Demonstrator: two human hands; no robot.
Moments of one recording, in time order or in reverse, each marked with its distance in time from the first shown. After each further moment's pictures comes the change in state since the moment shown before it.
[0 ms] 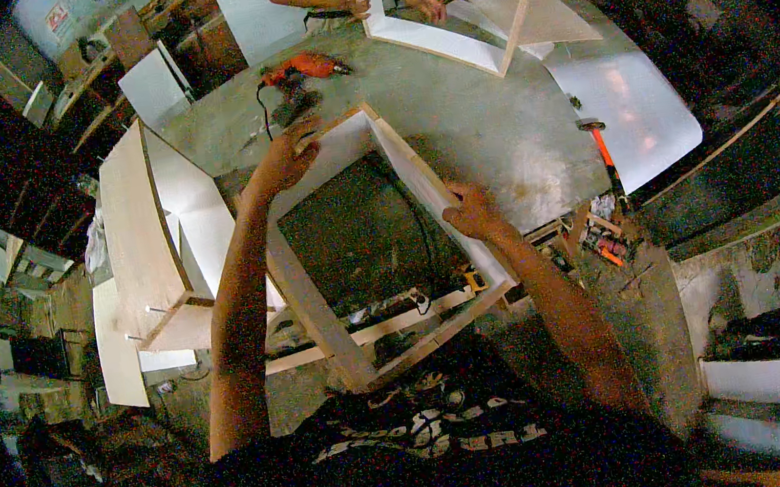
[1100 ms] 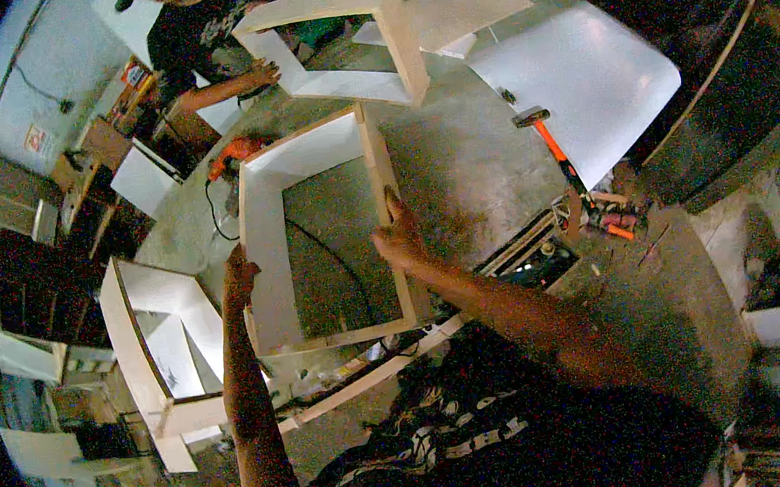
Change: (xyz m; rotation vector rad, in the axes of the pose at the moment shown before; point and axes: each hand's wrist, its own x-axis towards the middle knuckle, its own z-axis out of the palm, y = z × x) left_hand -0.012 0.003 0.058 -0.219 0.084 -0.505; right_hand 0.053 0.051 -0.008 0.434 0.463 0.106
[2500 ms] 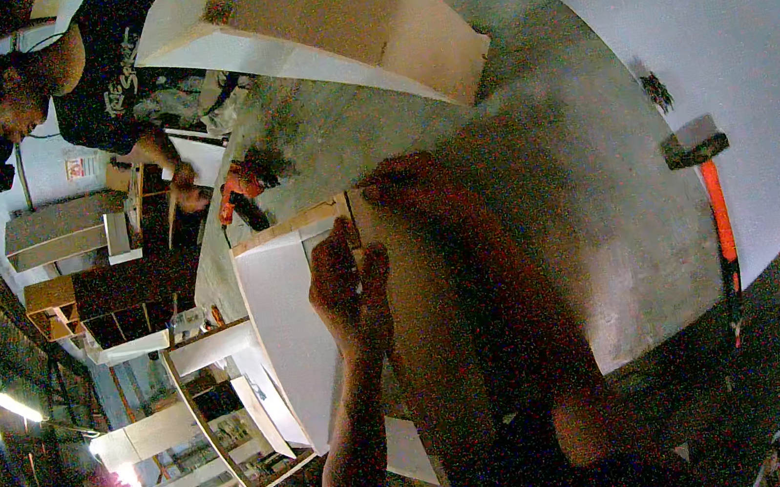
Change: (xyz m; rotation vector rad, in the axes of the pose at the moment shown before) left_hand 0.149 0.221 0.247 0.011 0.187 -0.085; right_hand 0.267 0.103 0.015 0.581 -0.482 0.013
